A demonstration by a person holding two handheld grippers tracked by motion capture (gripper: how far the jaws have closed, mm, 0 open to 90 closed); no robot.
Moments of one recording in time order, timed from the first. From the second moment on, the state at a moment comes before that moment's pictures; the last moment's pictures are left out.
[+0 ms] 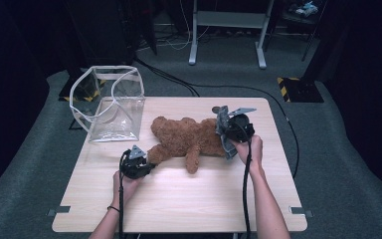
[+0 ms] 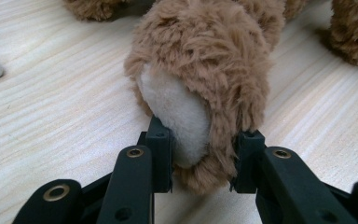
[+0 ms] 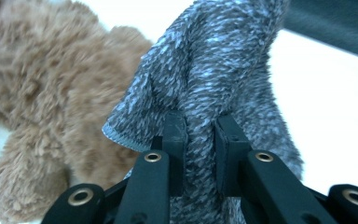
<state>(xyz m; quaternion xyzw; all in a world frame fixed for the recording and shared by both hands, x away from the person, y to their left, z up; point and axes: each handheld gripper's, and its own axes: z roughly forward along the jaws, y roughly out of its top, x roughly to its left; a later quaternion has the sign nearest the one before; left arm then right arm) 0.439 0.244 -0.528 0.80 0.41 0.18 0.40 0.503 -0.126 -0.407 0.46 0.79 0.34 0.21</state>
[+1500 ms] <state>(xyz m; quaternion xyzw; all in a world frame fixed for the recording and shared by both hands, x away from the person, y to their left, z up) 0.440 0.245 -0.528 0.80 0.41 0.18 0.40 0.426 -0.037 -0.484 0.32 0.89 0.31 0.12</state>
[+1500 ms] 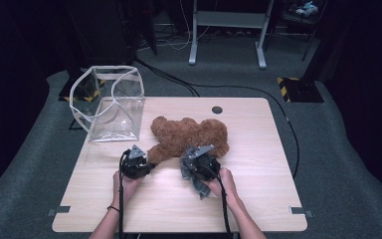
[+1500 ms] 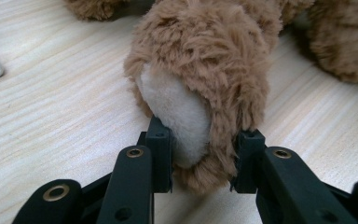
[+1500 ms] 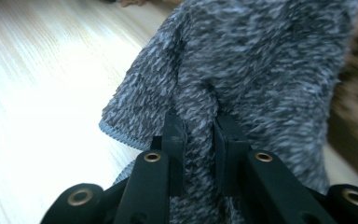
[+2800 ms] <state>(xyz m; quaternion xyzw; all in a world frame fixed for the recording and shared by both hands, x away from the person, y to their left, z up) 0.415 0.192 -0.483 0.81 0.39 0.18 0.39 0.426 -0.223 -0.442 0.54 0.74 0.31 0.26</state>
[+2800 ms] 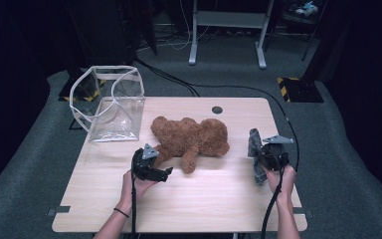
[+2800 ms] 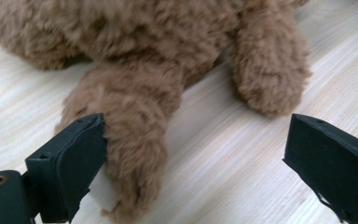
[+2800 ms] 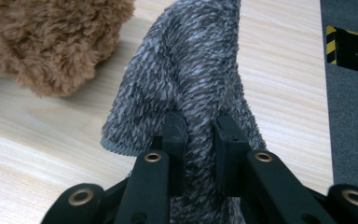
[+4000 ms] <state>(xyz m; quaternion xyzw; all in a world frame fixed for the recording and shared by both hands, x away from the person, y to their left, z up) 0.438 0.098 -0.509 0.82 0.39 0.17 0.37 0.431 -0.233 -0.450 0.56 0.73 0.30 0.25</state>
